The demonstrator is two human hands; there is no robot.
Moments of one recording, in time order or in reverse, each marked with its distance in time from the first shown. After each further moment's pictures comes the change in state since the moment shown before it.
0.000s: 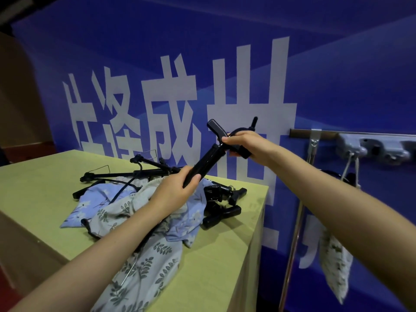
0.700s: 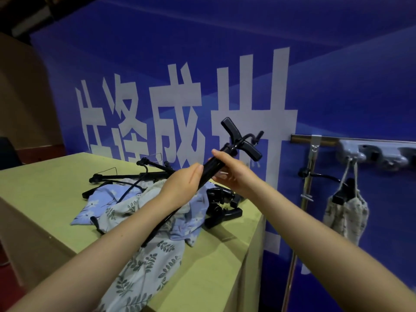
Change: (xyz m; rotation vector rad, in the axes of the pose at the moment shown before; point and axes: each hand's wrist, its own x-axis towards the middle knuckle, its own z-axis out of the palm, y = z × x) left_hand 0.005 0.029 -0.008 0.029 0.023 -0.026; right_hand -0.036 0.022 0.062 0.591 -0.023 0.124
